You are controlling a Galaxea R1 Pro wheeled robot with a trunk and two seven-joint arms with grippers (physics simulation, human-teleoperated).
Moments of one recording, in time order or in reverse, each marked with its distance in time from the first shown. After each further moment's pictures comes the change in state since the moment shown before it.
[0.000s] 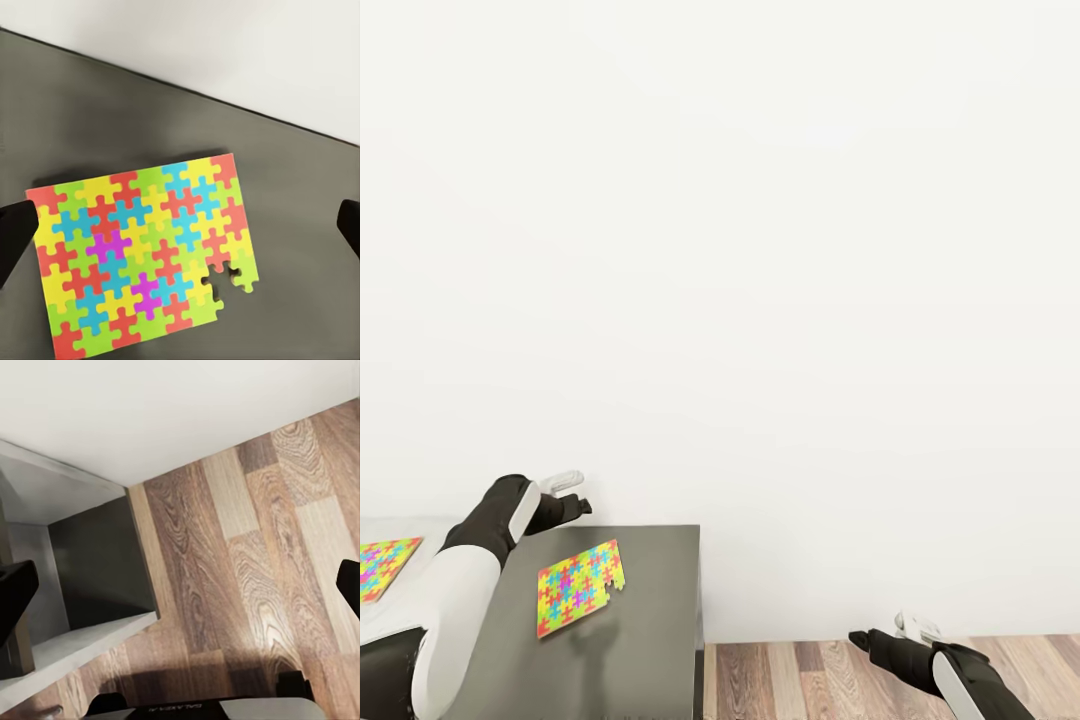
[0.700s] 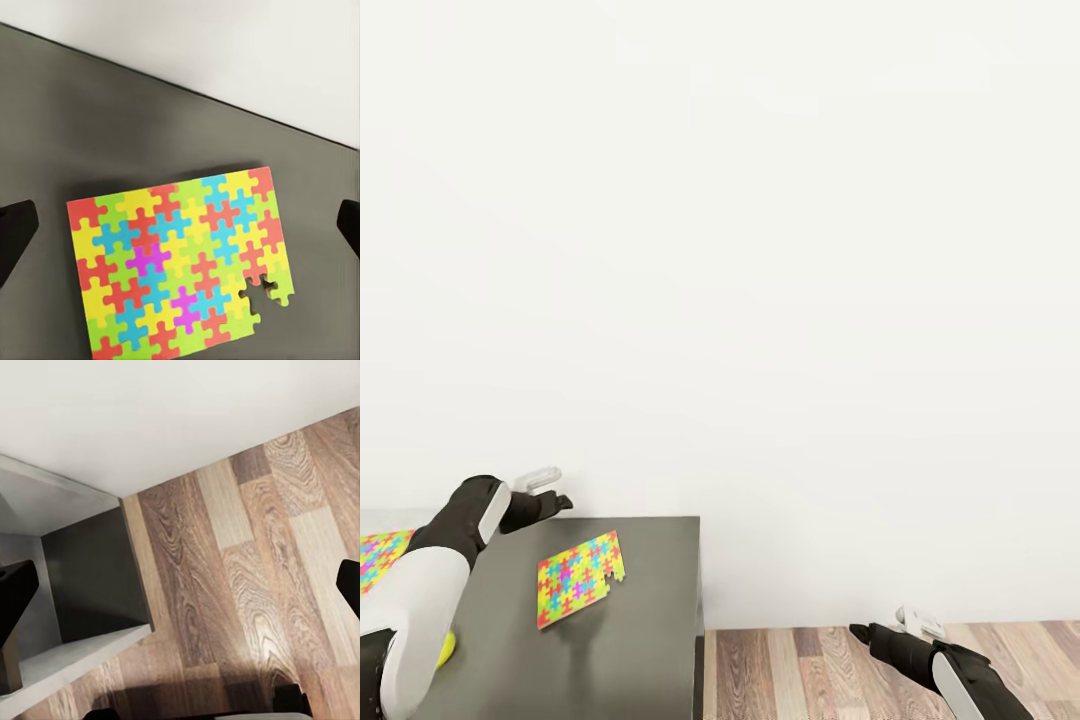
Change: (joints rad) left arm 0.000 0.088 0.001 0.004 0.006 -0.015 -0.110; right arm -0.001 0.001 -0.001 0.004 -0.002 -0.070 -0.001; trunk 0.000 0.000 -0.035
